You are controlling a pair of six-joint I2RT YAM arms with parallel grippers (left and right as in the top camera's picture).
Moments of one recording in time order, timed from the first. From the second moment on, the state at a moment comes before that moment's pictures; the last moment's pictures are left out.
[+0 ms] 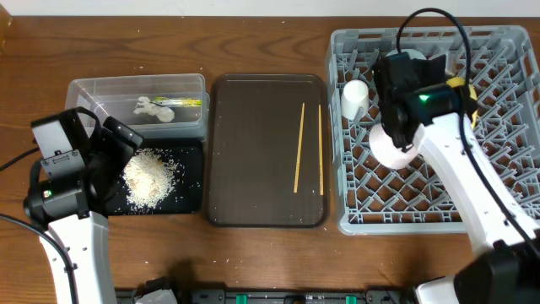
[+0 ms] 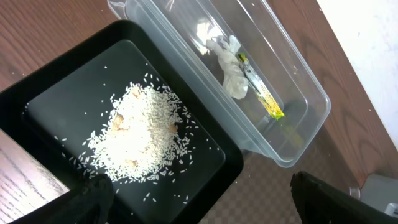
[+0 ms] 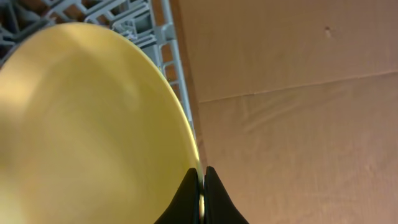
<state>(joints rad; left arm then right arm) 0.33 1.10 1.10 -0.91 0.07 -0.66 0.29 1.63 1.42 -1.11 1.17 0.11</state>
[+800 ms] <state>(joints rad) 0.33 1.10 1.10 -0.91 0.07 -0.66 0.29 1.70 1.41 -0.65 1.17 -0.24</state>
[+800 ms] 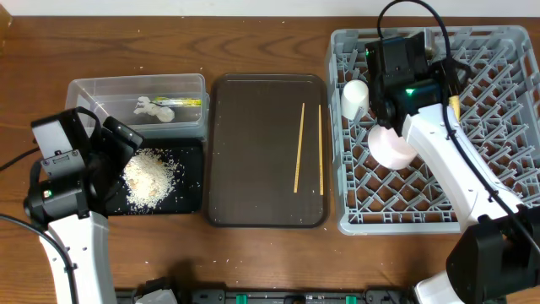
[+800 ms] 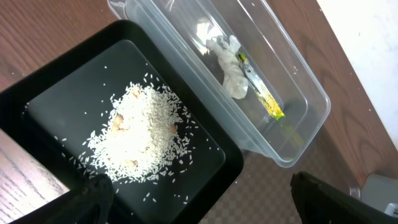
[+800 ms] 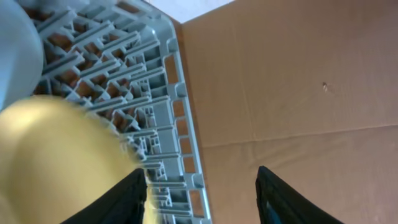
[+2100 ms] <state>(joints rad) 0.33 1.10 1.10 -0.91 0.07 -0.66 0.53 1.70 1.41 -0.66 -0.46 -0.06</state>
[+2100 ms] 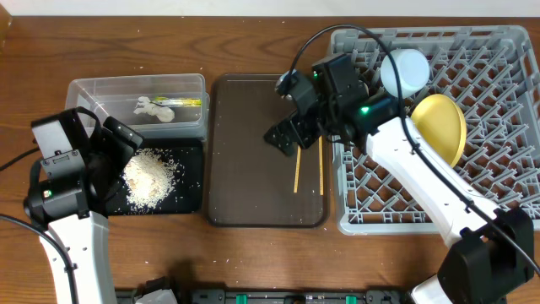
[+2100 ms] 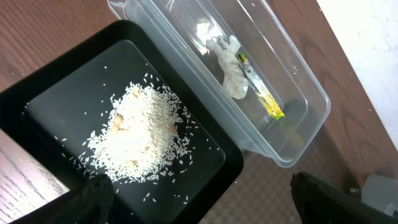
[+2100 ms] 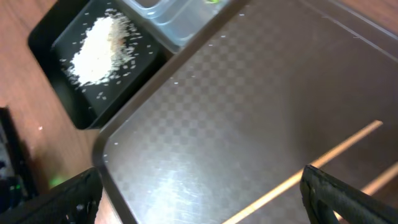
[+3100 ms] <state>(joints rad) 0.33 1.10 1.10 -0.91 0.07 -0.66 0.55 1.70 1.41 -0.77 -0.44 -0.05</state>
